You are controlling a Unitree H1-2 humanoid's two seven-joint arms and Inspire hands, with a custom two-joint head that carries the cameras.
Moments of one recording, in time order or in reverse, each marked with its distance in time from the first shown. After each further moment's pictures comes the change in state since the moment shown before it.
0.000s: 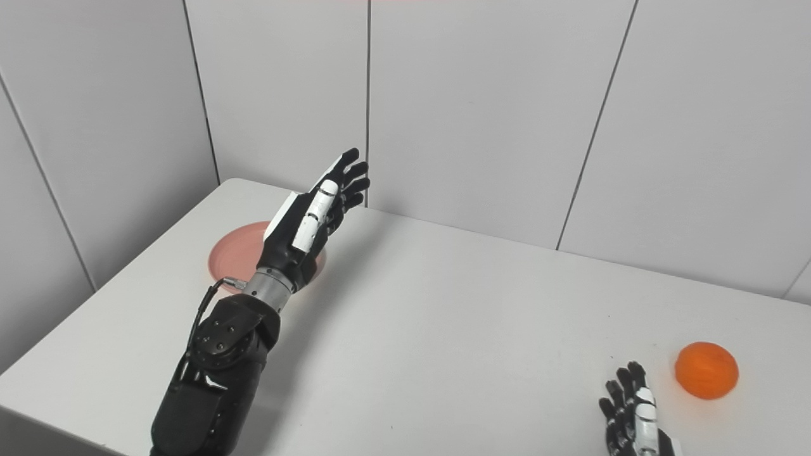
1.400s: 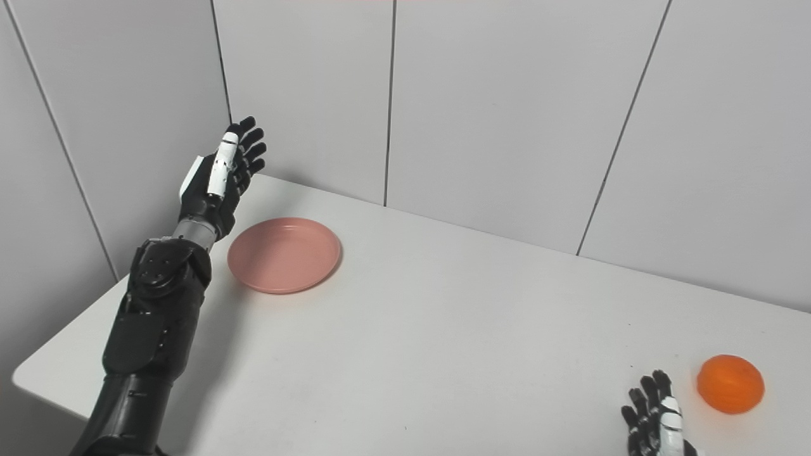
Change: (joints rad) left arm -0.105 0.203 0.247 0.285 -0.130 -0.008 0.063; right arm -0.012 -0.018 -0.009 0.015 0.015 0.000 0.005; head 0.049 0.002
